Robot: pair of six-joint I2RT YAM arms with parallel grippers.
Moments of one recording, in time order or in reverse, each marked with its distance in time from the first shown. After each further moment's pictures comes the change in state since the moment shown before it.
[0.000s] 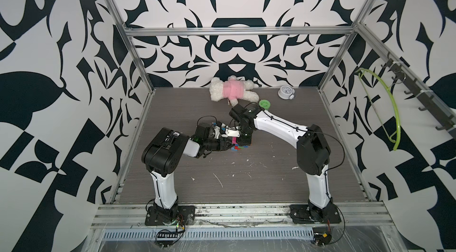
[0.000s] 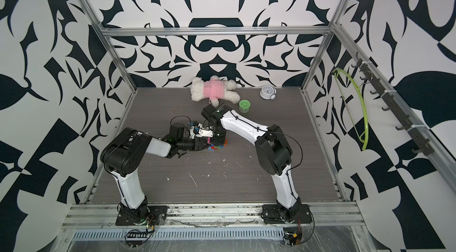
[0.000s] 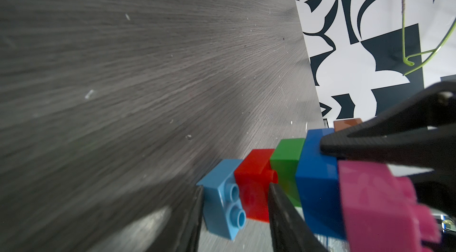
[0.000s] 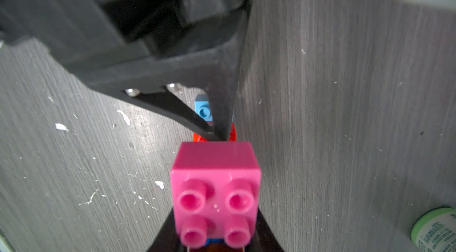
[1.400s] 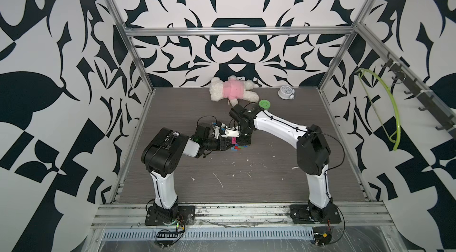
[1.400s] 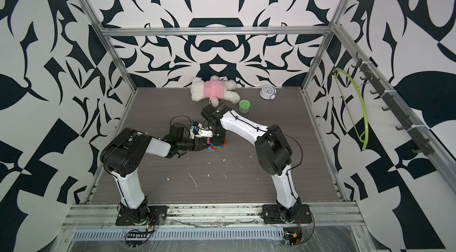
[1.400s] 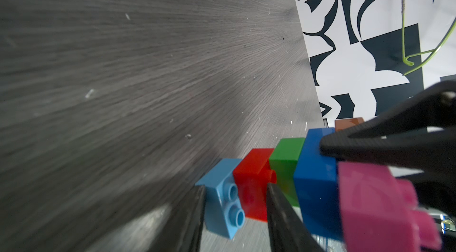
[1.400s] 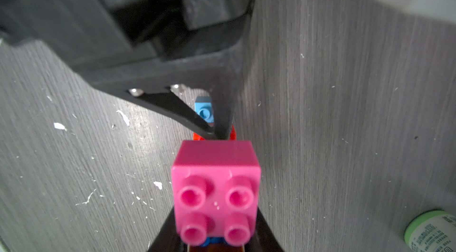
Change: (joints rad) left arm 0.001 -0.003 0.000 -0.005 0.001 0.001; right arm 0.003 -0.002 0.003 0.005 0.005 -0.018
